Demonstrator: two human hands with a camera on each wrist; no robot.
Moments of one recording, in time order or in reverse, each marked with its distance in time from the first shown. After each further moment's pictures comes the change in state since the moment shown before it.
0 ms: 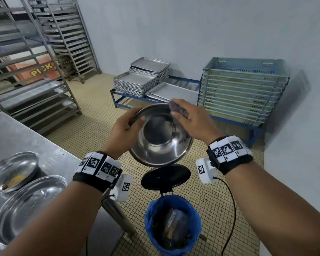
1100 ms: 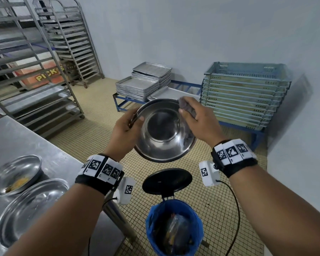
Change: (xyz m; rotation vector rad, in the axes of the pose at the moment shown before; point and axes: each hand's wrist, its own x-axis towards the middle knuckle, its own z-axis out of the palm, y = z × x) left_hand 0.005 0.001 0.003 -0.096 0.057 -0.003; right_hand 0.000 0.003 -0.012 0.015 0.135 0.016
